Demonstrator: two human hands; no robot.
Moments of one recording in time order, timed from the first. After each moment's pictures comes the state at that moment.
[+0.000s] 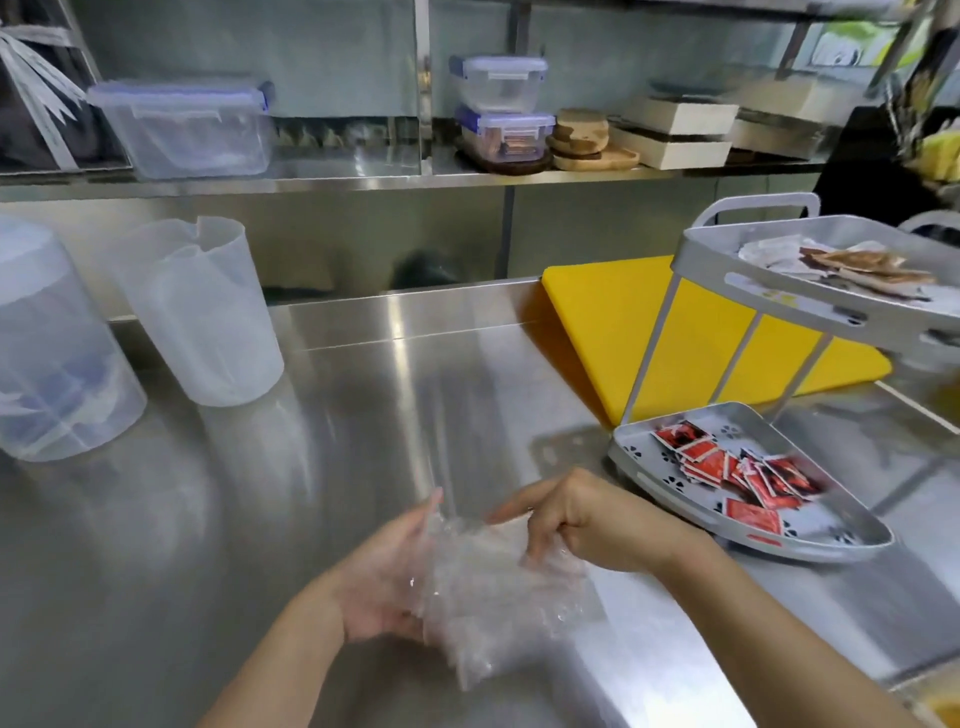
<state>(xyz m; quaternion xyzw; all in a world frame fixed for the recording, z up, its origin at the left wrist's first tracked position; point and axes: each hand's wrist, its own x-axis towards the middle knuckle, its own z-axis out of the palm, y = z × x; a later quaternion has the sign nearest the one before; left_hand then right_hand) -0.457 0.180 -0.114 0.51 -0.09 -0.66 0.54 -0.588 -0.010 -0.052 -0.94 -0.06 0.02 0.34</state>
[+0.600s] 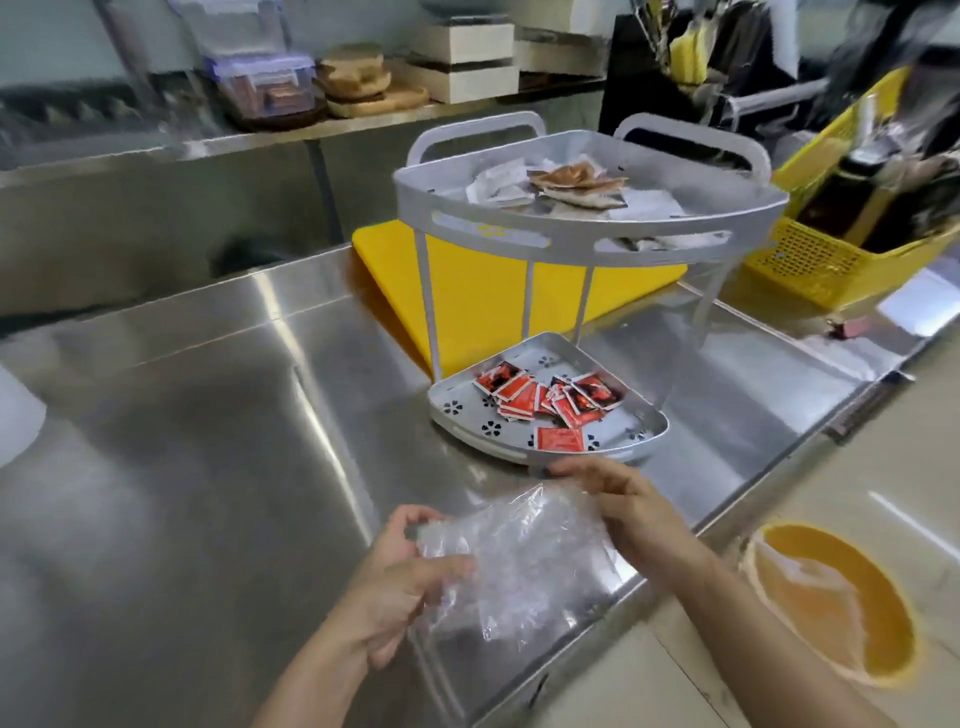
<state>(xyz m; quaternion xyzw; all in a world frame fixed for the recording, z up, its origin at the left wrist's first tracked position) -0.605 0.054 -0.113 0.61 -0.16 -0.53 0.56 -0.773 -0.117 -0.125 -0.60 0.27 -0.20 0.72</state>
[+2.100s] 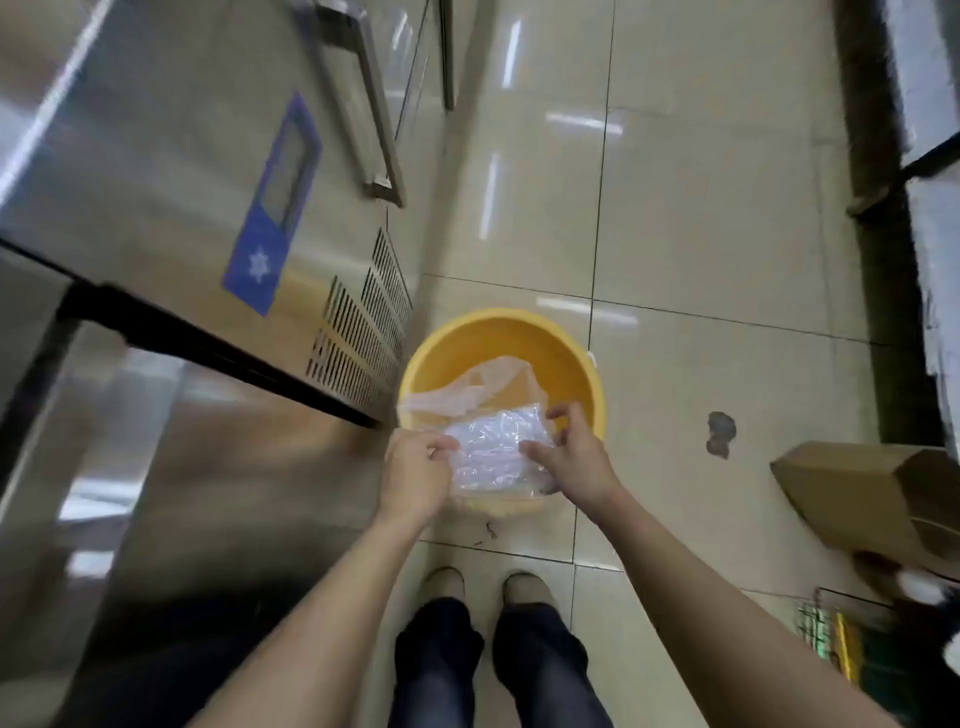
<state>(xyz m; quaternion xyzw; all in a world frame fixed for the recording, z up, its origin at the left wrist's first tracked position) -1.037 -0.466 -0.498 0.69 -0.53 -0.49 0.10 -1.212 -0.426 -0.508 -0.30 0.76 -0.25 0.52</state>
